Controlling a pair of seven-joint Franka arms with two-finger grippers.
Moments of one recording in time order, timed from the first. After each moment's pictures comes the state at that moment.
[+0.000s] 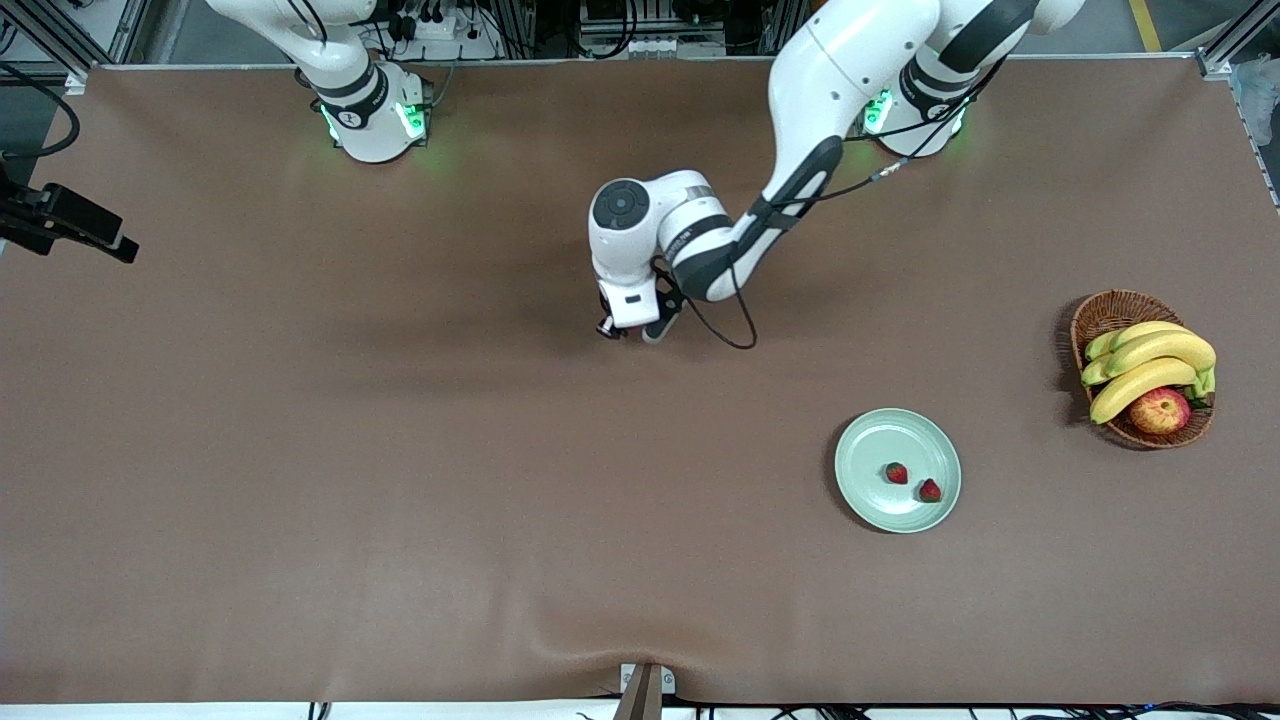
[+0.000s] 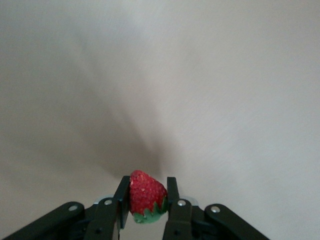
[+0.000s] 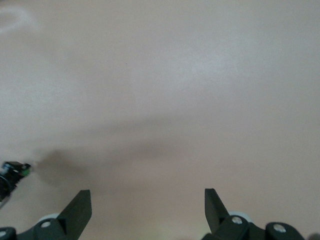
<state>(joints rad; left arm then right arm) -0.56 0.76 -0.38 -1.60 0.37 2.36 -2.11 -0.05 0.02 -0.01 -1.45 0.06 1.44 0.09</state>
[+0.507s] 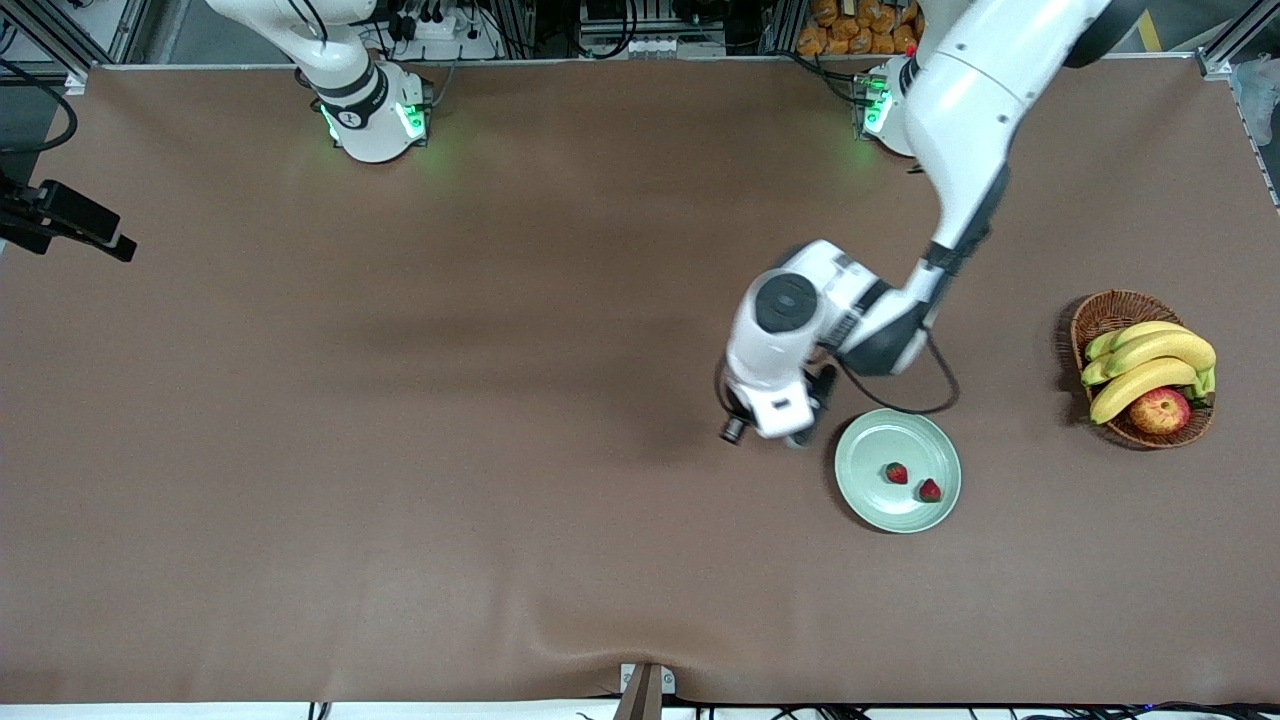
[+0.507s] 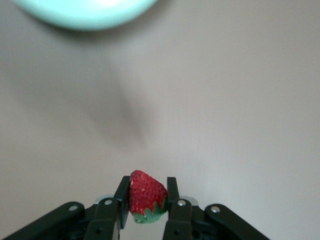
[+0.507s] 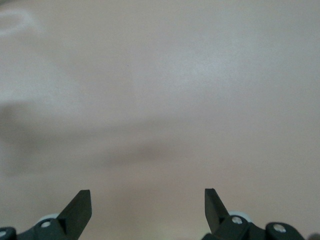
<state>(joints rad) -0.20 0.69 -0.37 -1.60 0.37 2.33 -1.83 -0.05 0.02 -0.01 -1.44 0.06 1.44 0.09</state>
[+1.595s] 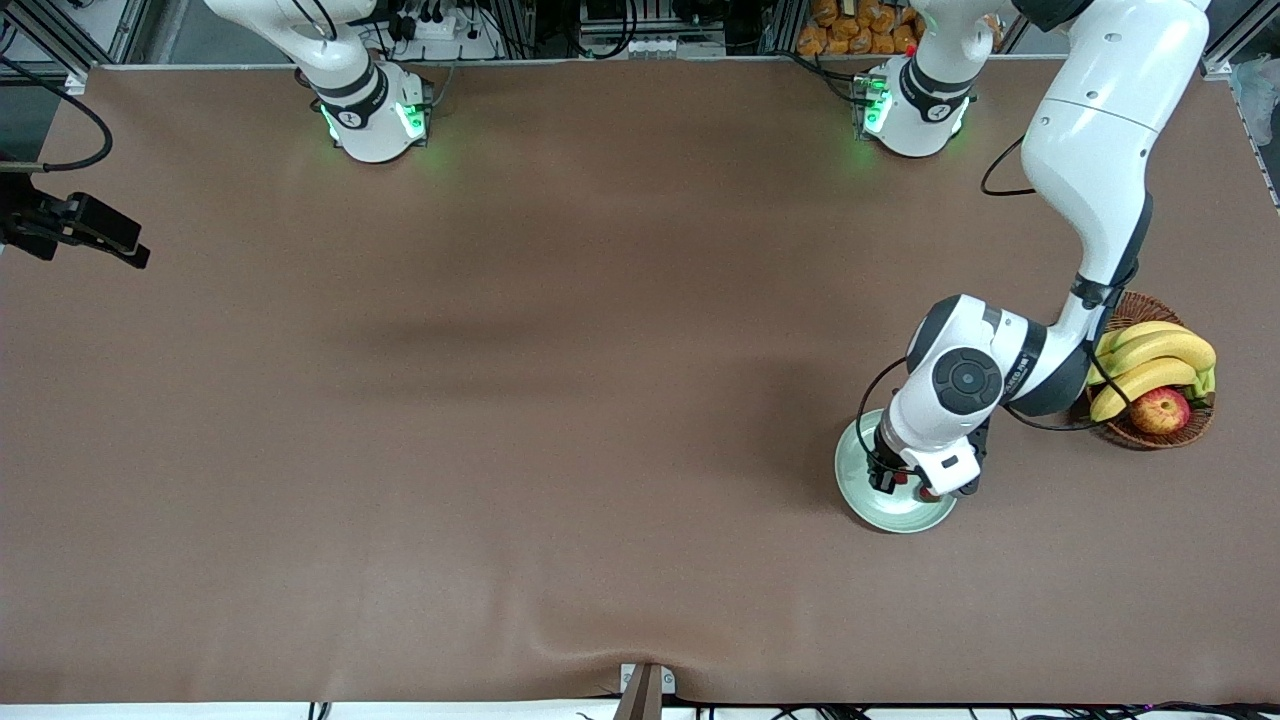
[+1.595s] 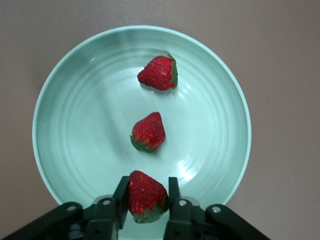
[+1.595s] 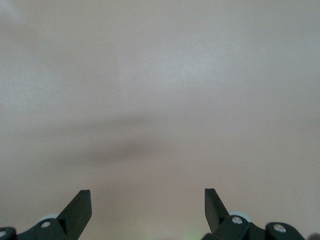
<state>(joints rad) 0.05 0.69 -0.37 -1.66 0.41 2.33 -1.74 0.00 0.03 -0.01 -1.44 -0.03 1.43 0.09</state>
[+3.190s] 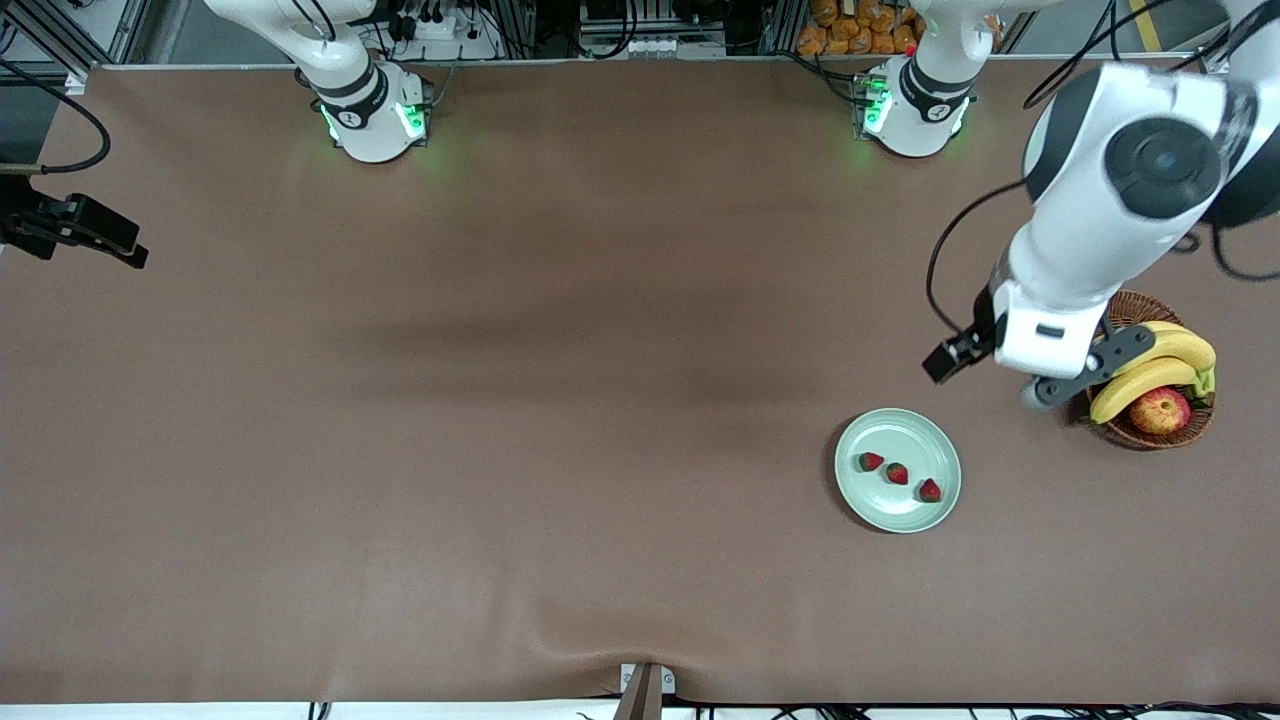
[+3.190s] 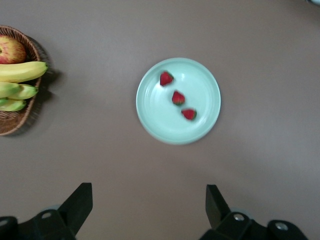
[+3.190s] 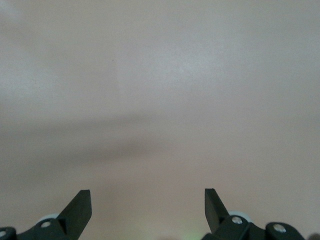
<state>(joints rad) 0.09 0.16 -0.40 -1.61 0.14 1.75 -0.77 0.00 0.03 -0.01 -1.44 -0.03 1.43 0.09</state>
